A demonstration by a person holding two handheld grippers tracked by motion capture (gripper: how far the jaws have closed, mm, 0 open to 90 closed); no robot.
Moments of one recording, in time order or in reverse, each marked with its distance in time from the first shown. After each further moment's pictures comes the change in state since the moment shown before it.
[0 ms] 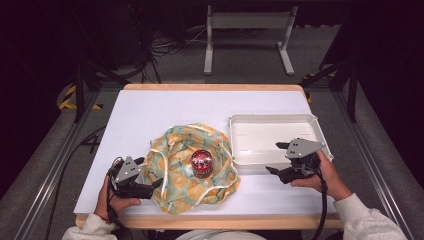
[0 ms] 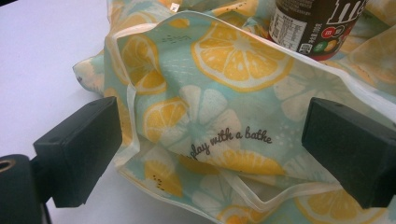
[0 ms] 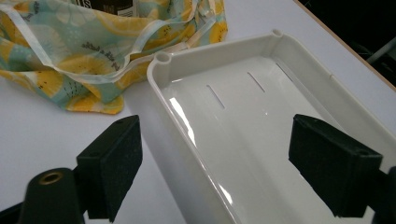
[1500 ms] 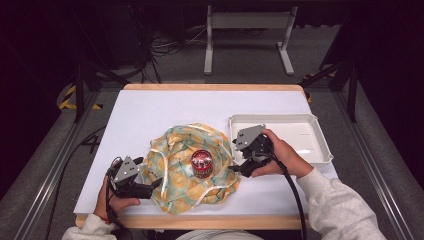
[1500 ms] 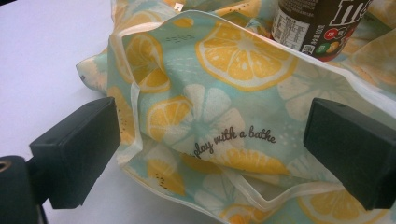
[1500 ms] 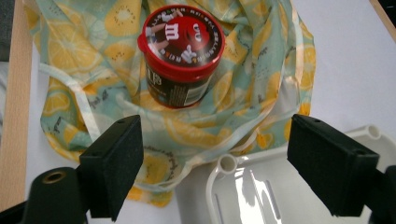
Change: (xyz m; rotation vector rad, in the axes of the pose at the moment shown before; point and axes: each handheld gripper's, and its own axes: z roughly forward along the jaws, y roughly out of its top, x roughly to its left) left arm 0.001 -0.001 -0.001 -0.001 0.000 -0.011; right arm 0.025 0.105 0.065 0.128 0.232 -0.194
